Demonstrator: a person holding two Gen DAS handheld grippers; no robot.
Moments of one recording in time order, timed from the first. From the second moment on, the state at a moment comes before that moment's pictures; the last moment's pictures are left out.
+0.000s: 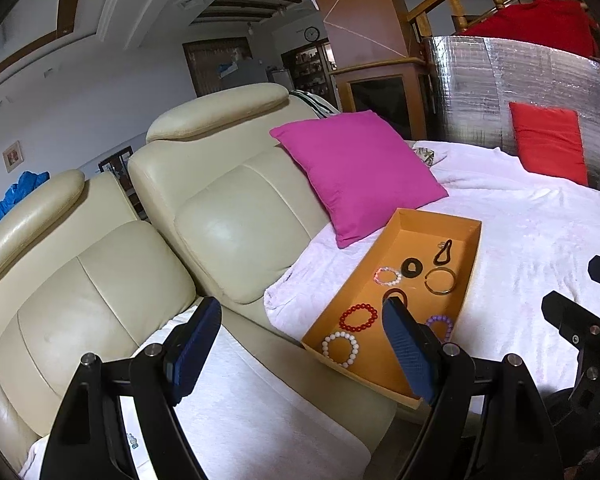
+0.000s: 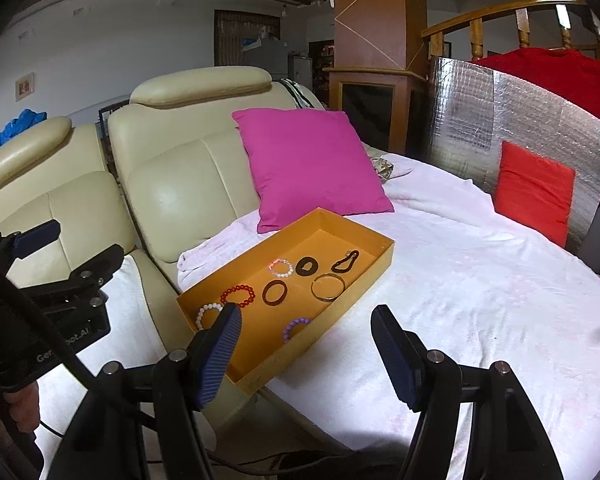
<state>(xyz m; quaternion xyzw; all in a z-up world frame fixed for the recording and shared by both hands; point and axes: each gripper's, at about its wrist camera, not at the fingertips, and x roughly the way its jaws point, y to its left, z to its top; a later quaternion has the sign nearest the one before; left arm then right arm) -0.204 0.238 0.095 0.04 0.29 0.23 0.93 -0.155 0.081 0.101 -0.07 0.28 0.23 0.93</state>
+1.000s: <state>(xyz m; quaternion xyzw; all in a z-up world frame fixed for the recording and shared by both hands) -0.201 0.246 0.094 0.04 0.29 0.24 0.93 -0.152 0.077 0.103 -0.07 0.29 0.22 0.93</state>
